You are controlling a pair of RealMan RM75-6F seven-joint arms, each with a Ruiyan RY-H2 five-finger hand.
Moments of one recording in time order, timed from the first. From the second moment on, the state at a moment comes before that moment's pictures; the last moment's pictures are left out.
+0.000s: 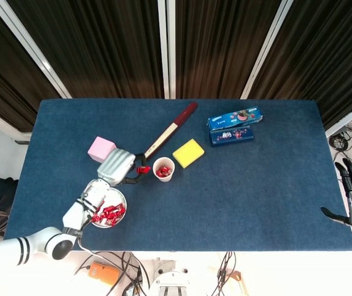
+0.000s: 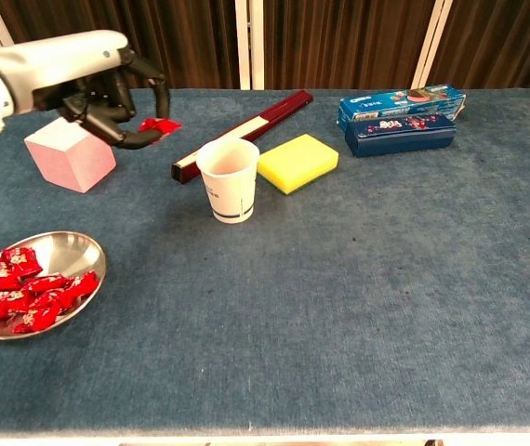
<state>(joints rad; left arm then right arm) -0.72 -1.46 -0.23 -1.63 1.23 0.97 0.22 0.07 -1.00 0.08 -1.68 -1.49 1.50 -0.01</state>
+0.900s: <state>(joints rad) -0.74 -1.48 -0.18 -1.62 1.23 1.06 0.25 0.07 -1.01 0.09 -1.65 -1.49 1.49 0.03</state>
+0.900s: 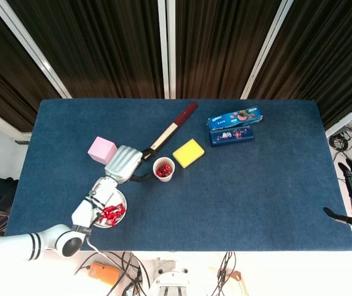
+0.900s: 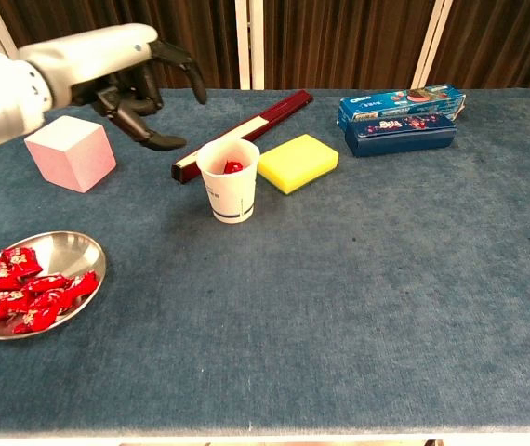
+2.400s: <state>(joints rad) -0.41 -1.46 0.02 -1.55 1.22 1.13 0.33 0.09 -1.00 0.09 -1.68 -1.50 1.48 0.00</state>
